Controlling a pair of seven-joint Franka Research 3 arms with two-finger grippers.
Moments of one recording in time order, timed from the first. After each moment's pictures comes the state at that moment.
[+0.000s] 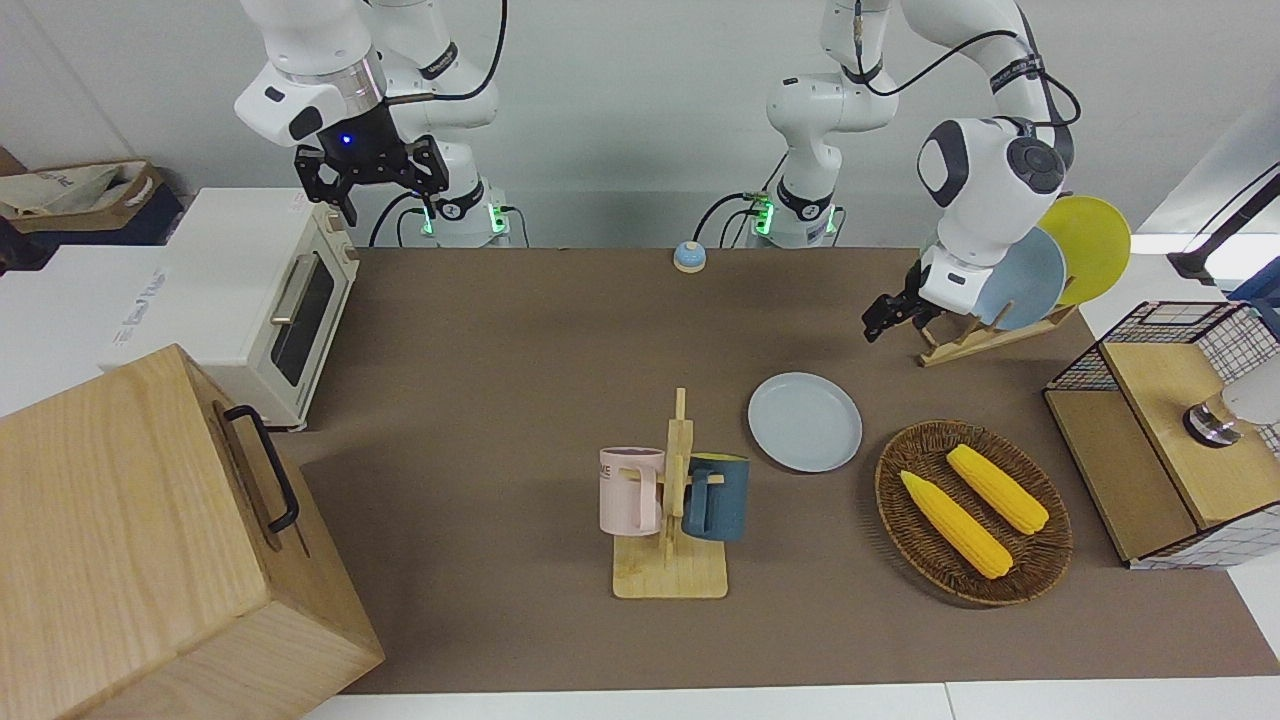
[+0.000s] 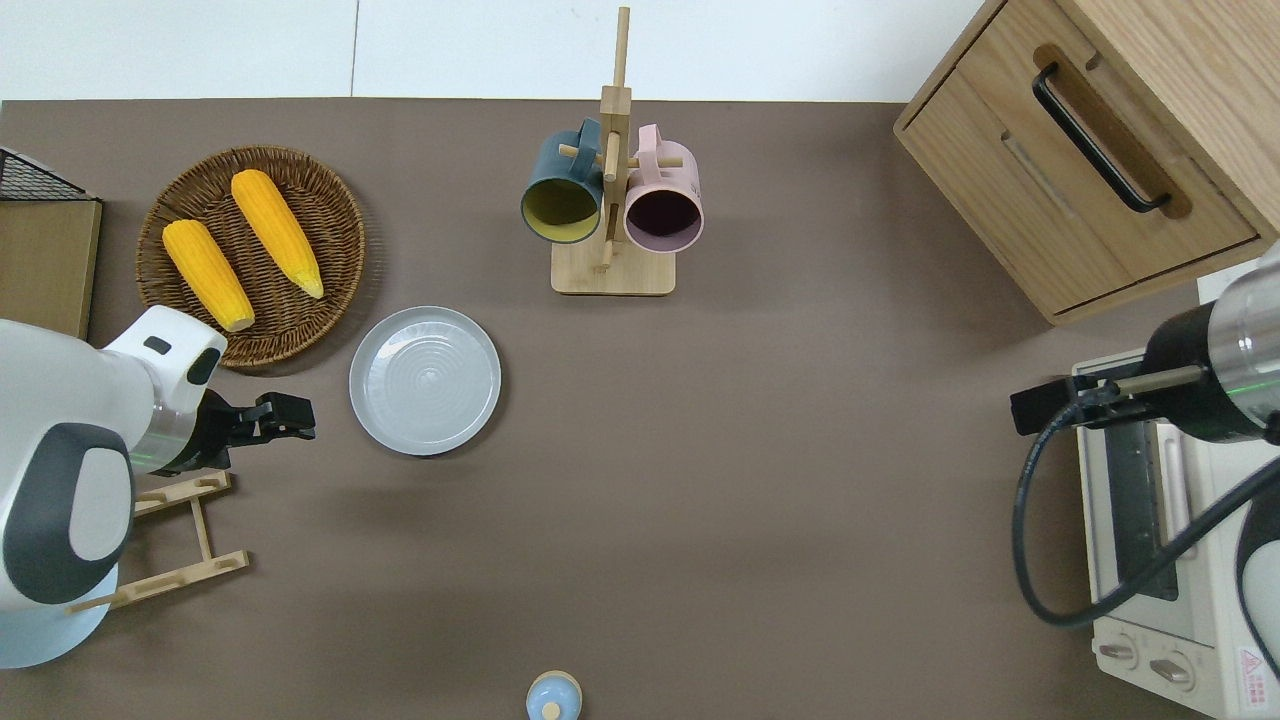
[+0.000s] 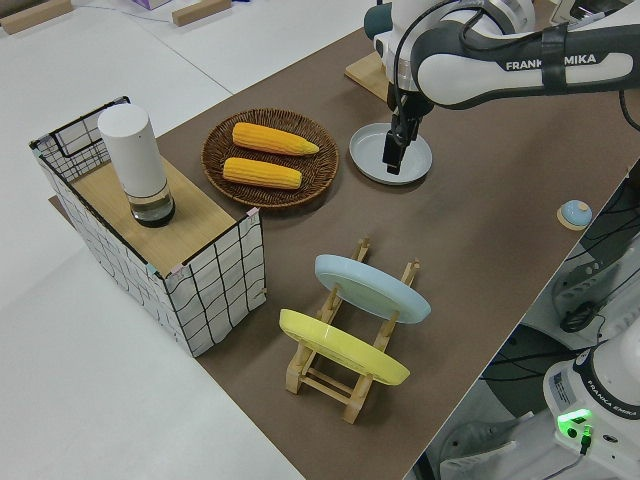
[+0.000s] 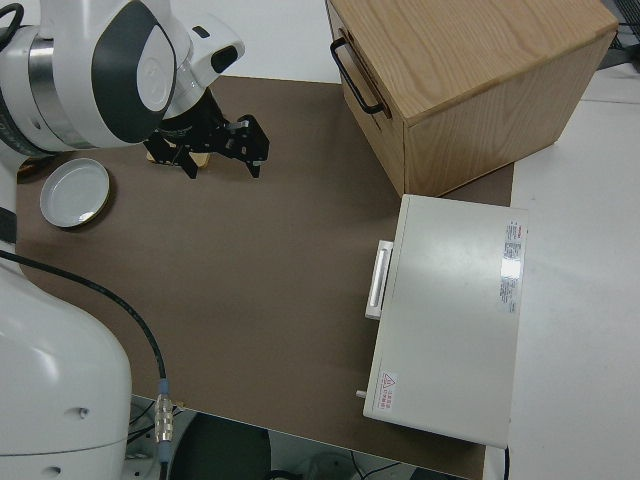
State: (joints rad) left arm 0.02 -0.05 -0.02 -2.13 -0.09 2.01 -0.24; right arm 0.02 -0.01 0.12 -1.48 0.00 1.39 0.03
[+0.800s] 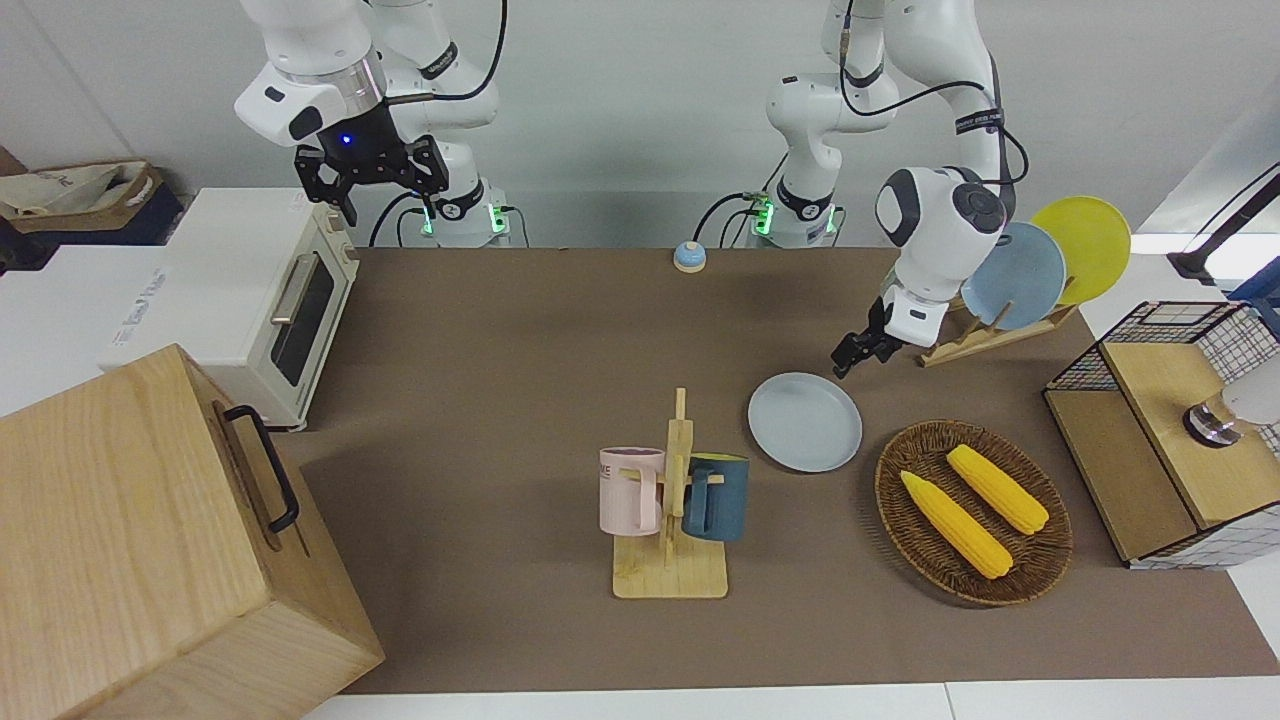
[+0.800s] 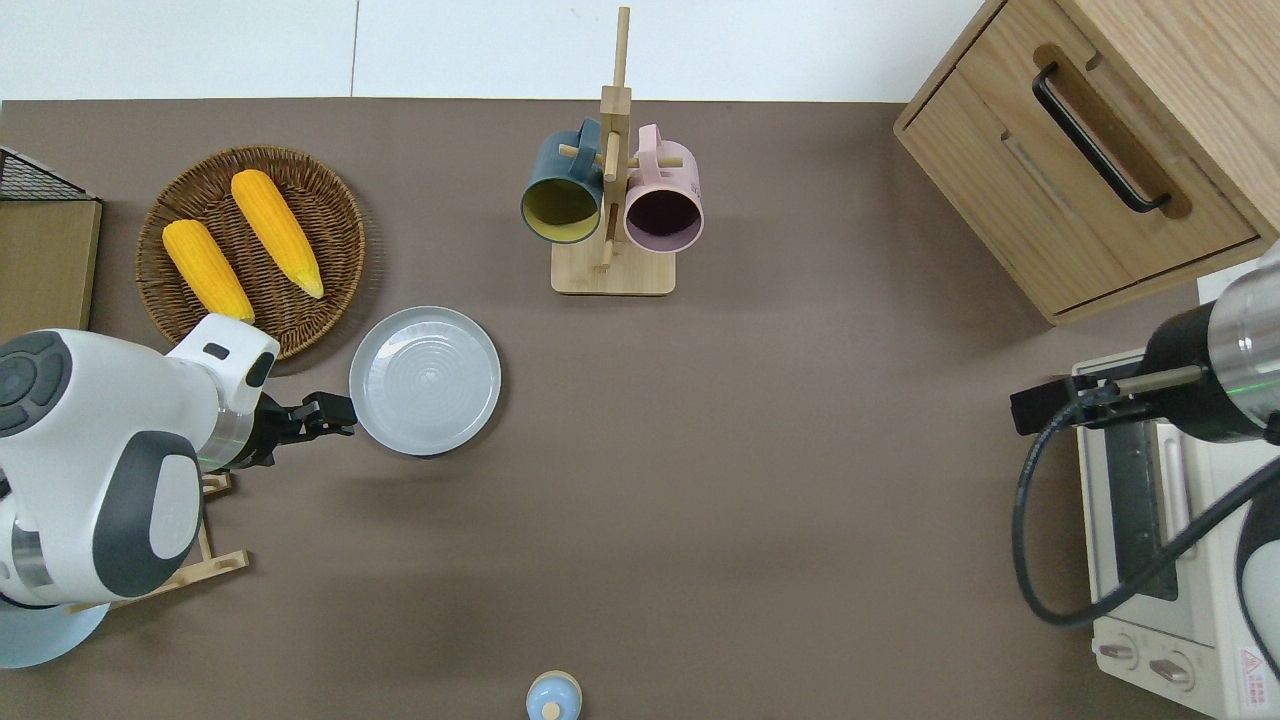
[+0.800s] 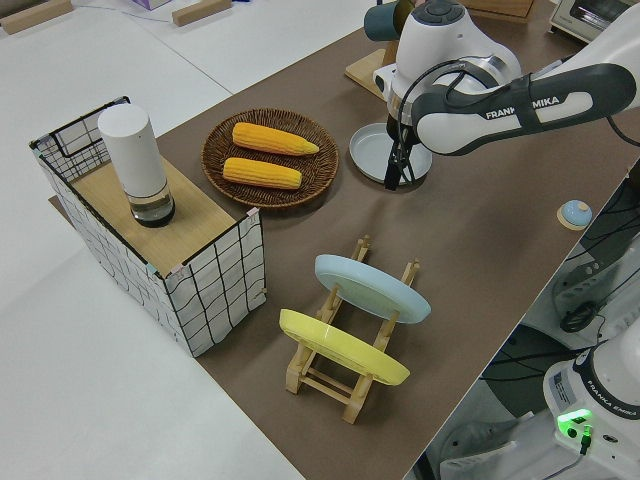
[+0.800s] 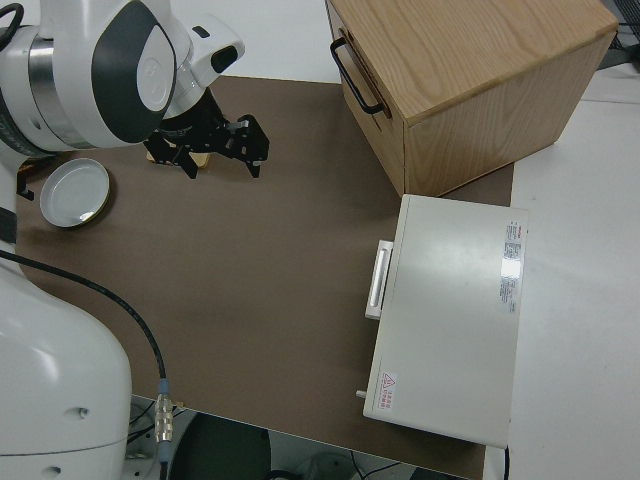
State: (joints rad) left arm -0.03 0.03 -0.03 -2.26 -0.16 2.30 -0.34; right arm 0.02 -0.01 0.12 -1.48 0.00 1.39 0.03
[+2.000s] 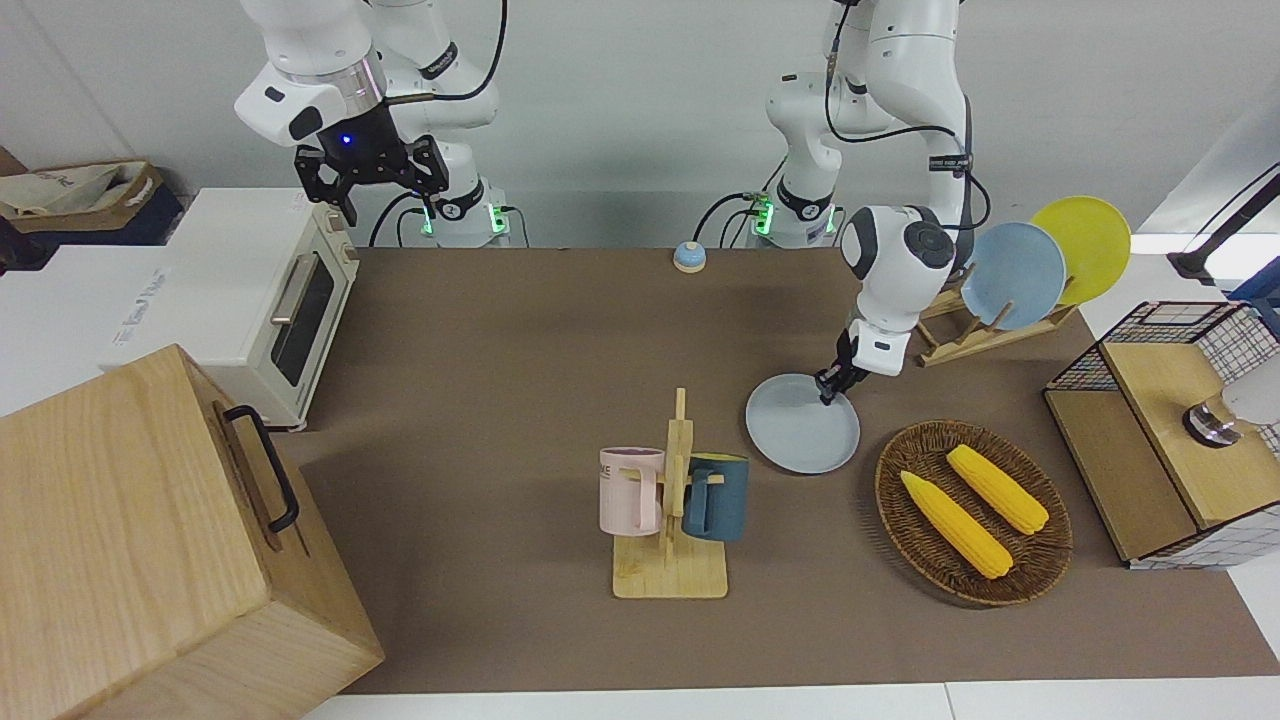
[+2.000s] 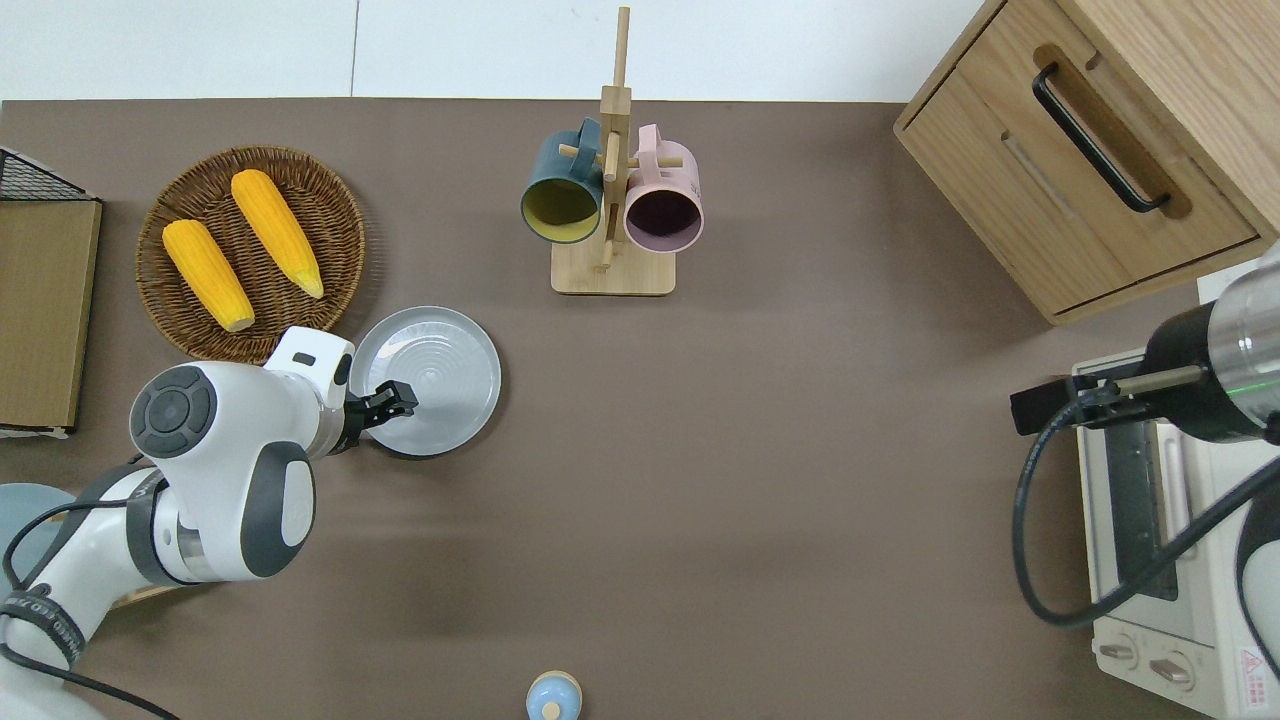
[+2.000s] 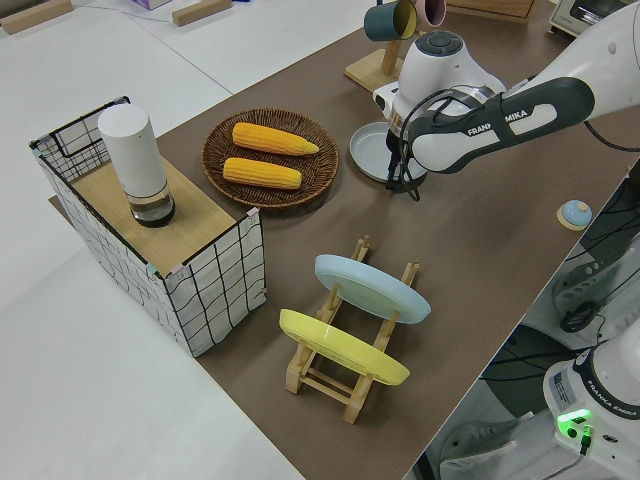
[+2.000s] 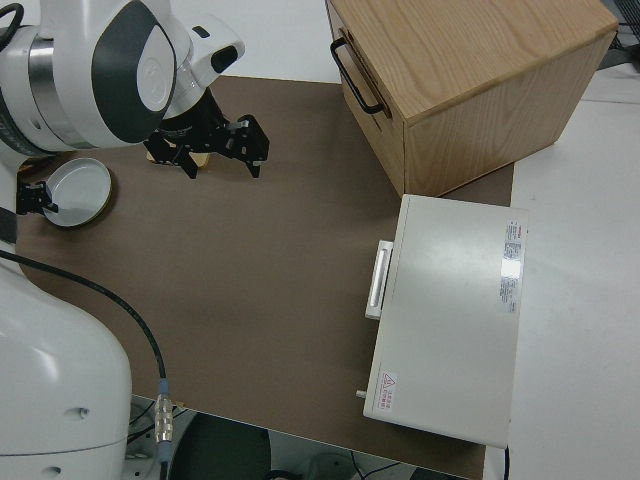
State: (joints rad) left arm -0.10 0.15 -0.03 -2.28 -0.16 2.49 -0.46; right arm 0.02 -0.01 0.12 -1.48 0.00 1.39 0.03
